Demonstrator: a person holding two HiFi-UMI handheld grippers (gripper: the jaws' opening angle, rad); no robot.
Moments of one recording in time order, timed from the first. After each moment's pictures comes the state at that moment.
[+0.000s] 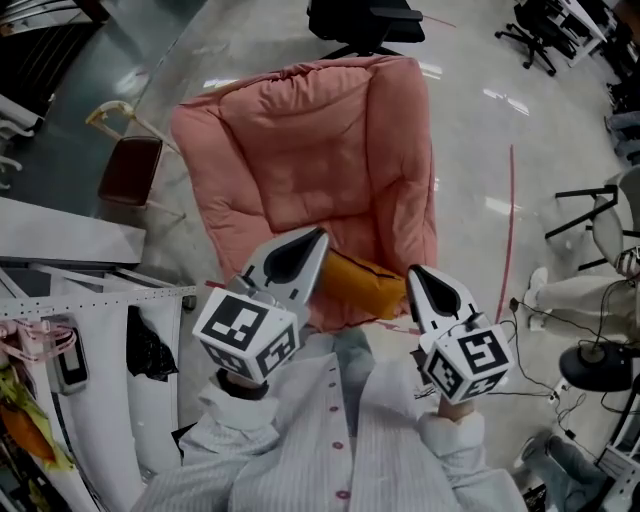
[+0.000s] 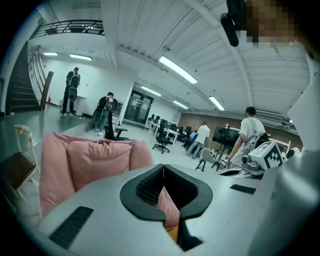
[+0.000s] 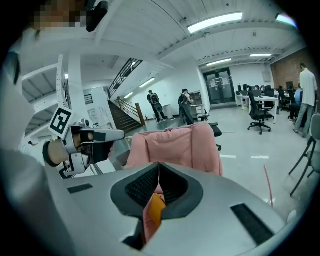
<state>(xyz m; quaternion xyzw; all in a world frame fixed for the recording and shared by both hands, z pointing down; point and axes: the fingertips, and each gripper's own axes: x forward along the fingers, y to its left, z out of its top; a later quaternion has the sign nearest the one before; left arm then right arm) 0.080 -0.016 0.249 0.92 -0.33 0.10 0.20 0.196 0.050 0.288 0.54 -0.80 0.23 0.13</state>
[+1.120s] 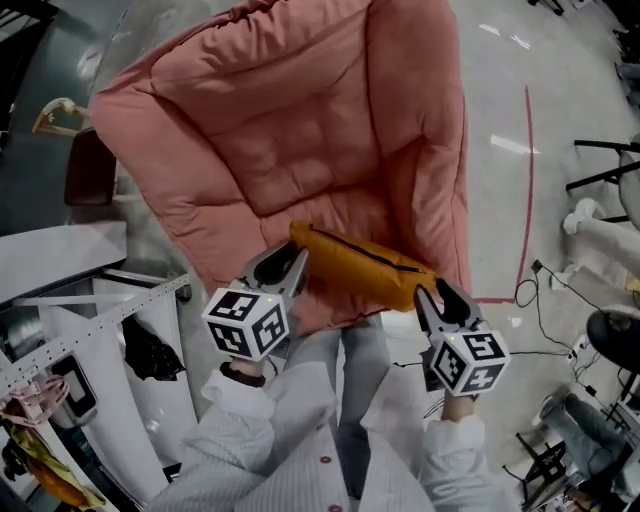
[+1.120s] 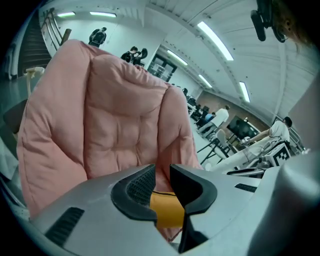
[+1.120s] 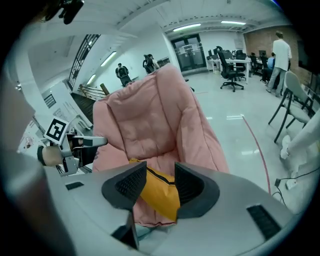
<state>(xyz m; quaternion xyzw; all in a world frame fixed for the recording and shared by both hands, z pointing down) 0.034 -0.044 0.515 0.84 -0.33 0.23 0.37 0.226 0.076 0.511 0.59 -0.66 0.42 0.19</state>
